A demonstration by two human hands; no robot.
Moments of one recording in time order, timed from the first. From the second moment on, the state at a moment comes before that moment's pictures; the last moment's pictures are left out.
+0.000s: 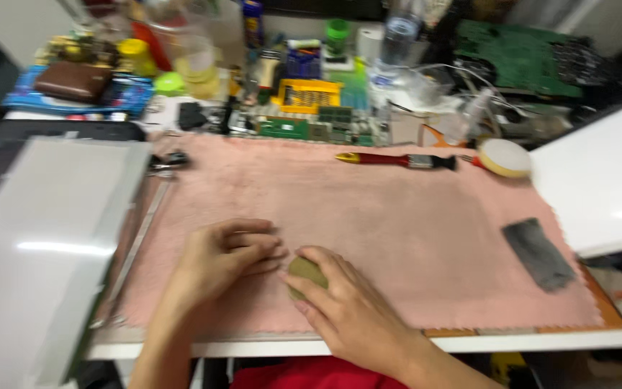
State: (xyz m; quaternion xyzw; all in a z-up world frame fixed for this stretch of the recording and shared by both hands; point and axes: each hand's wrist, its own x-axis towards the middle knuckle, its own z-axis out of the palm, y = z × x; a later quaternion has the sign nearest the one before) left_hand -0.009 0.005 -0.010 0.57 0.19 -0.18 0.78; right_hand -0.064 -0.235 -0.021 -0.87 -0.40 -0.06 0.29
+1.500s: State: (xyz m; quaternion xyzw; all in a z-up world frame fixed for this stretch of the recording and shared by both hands) left_hand -0.001 0.029 -0.014 0.84 -0.08 0.15 0.51; right_hand 0.059 -0.223 0.005 -0.92 -0.18 -0.02 0.36
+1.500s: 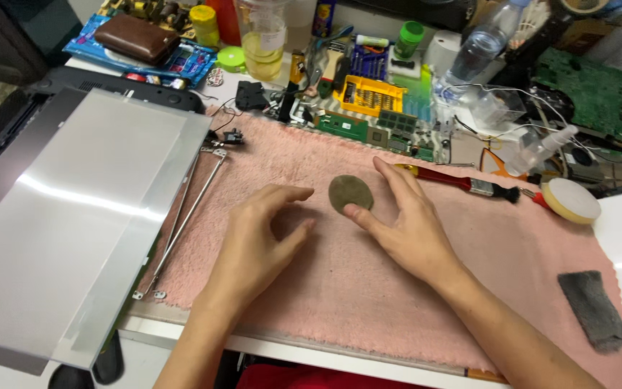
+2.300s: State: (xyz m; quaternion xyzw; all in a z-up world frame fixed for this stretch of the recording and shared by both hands) left_hand 0.008 0.026 -0.029 0.88 -0.21 0.05 0.43; right_hand 0.028 -0.201 -0.009 -0.86 -0.36 -0.05 0.35
